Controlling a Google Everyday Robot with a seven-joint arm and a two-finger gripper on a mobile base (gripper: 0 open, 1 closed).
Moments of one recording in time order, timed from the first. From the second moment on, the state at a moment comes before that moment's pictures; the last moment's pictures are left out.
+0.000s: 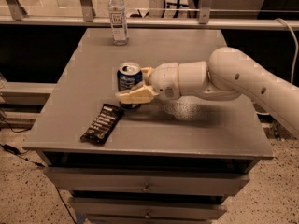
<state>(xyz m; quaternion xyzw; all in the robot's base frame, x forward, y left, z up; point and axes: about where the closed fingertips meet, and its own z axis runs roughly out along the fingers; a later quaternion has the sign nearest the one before) 0.559 0.044 0.862 -0.50 0.62 0.37 0.47</state>
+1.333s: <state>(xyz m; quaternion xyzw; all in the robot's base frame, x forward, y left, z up) 0.554 0.046 0.869 -0.52 0.62 0.37 0.47</state>
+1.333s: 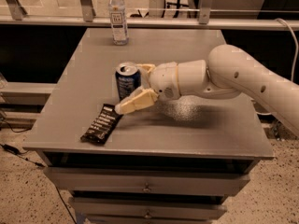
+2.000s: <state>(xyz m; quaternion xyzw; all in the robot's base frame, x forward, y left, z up) 0.554 -0.041 0.914 -0.50 0.63 0.33 0.50</state>
